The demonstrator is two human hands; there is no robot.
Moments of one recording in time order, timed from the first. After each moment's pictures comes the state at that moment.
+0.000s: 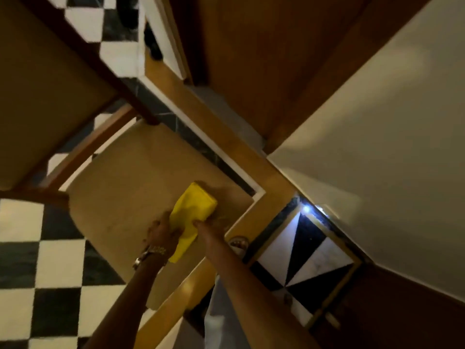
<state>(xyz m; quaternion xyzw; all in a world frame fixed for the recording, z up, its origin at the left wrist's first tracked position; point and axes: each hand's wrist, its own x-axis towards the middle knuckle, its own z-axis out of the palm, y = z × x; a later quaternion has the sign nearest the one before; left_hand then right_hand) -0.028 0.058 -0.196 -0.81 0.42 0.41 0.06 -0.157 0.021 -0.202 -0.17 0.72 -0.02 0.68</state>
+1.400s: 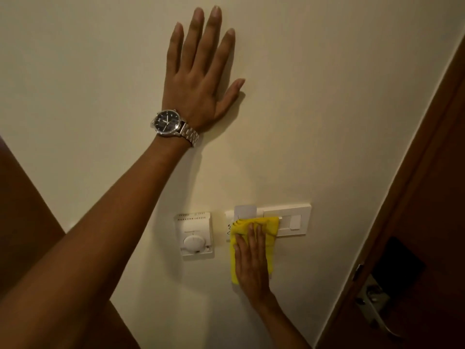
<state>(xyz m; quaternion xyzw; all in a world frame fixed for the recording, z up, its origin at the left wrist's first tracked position) -0.611 -0.131 0.702 -0.09 0.72 -0.33 -0.61 -0.653 0.030 0.307 -0.47 0.72 -0.34 -0.37</state>
